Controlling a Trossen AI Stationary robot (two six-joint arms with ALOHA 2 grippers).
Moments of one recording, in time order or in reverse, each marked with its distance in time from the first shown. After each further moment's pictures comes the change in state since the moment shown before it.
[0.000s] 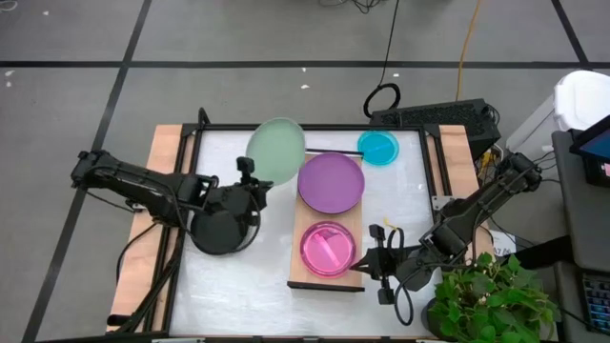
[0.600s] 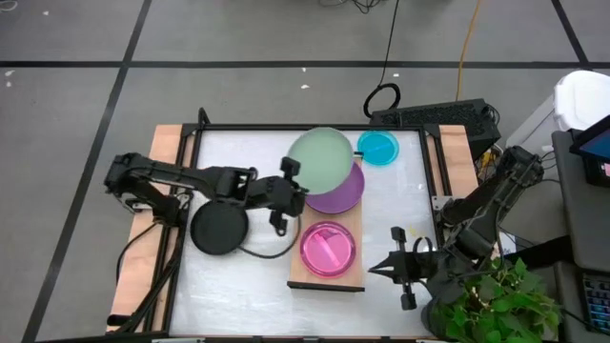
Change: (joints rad) left arm 0.078 0.354 0.432 -0.083 0.256 0.181; right arm 0.171 -0.087 0.000 -0.121 0.182 0.064
